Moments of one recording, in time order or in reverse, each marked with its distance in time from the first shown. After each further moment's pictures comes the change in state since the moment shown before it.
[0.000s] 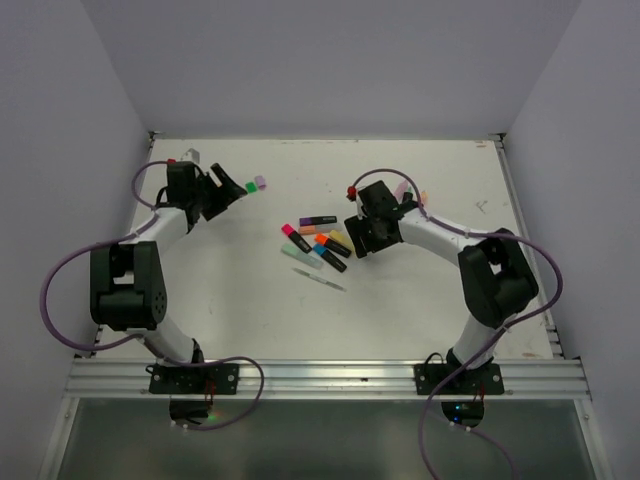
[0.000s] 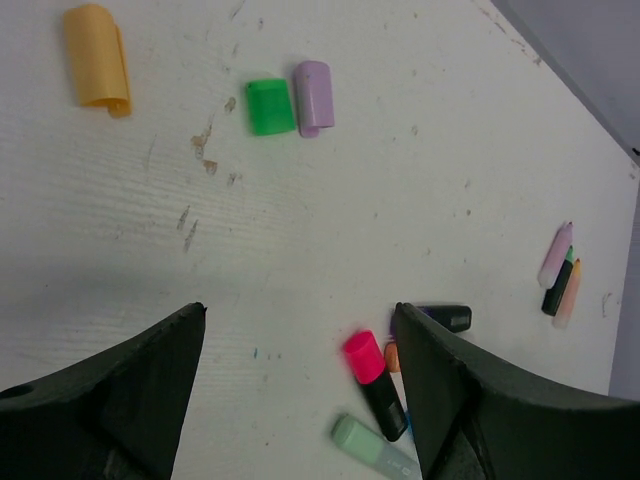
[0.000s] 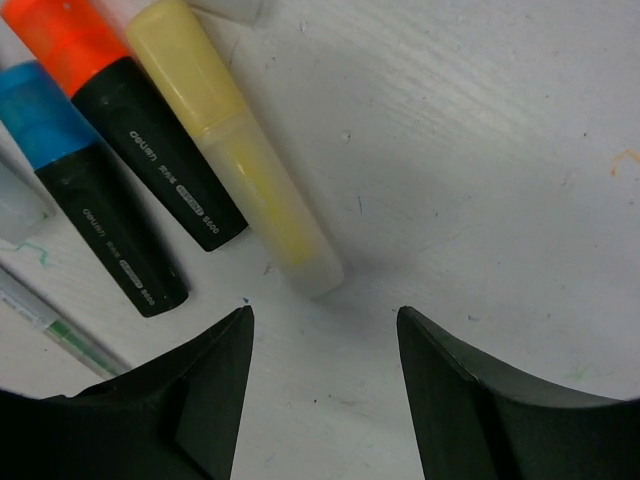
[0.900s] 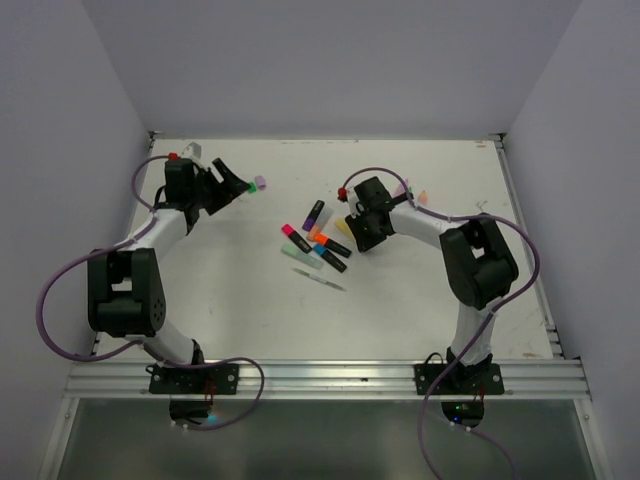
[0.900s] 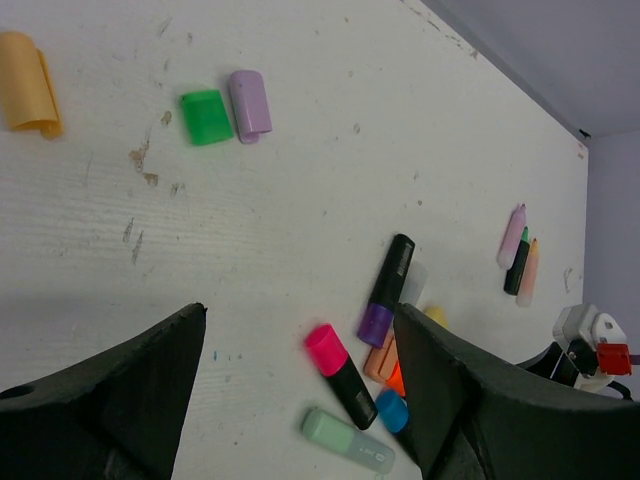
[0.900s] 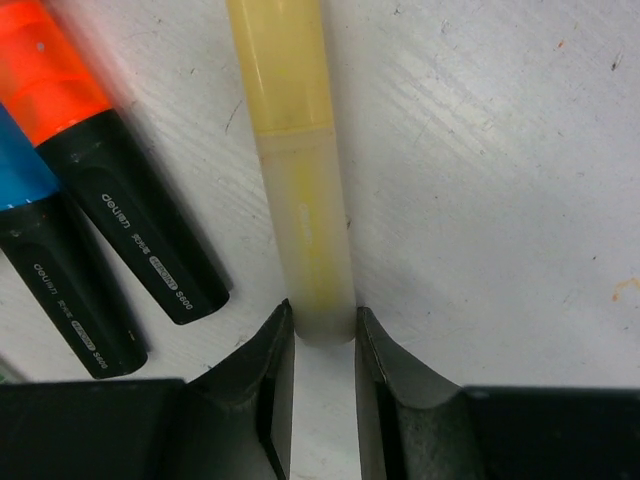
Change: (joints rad) left arm -0.011 -0.060 -0.009 0.046 0.069 0.000; right arm -0.026 0.177 0.093 0.029 -0.064 -0.171
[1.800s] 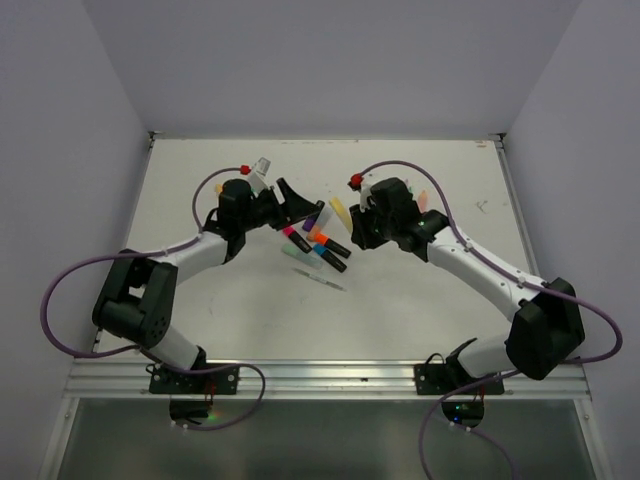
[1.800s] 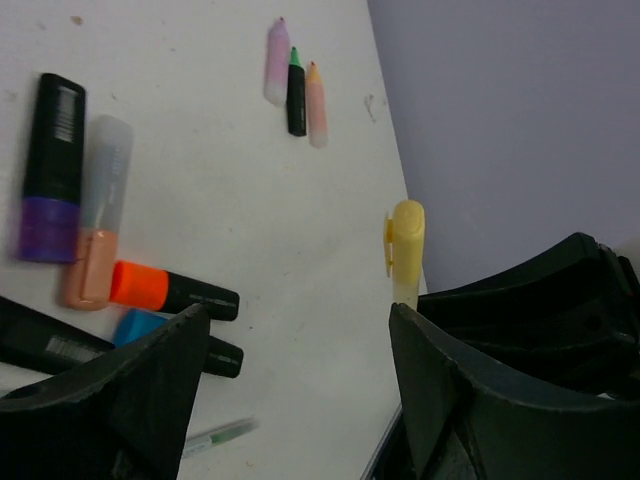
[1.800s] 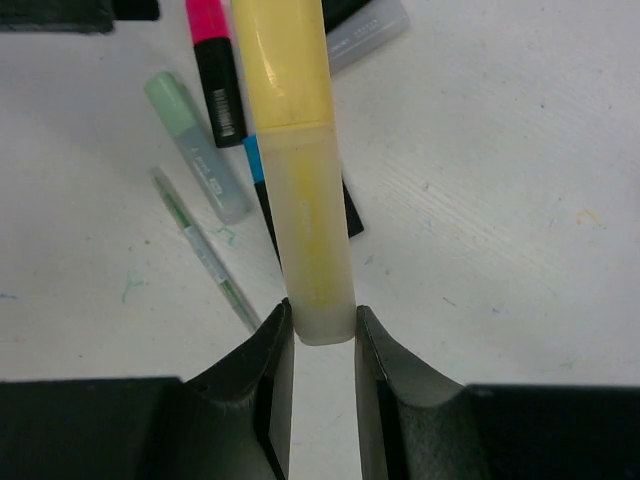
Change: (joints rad) left arm -0.348 -0.035 -0.184 0.387 0.180 -0.244; right arm 0.098 -0.488 -0.148 0.011 0.021 0.186
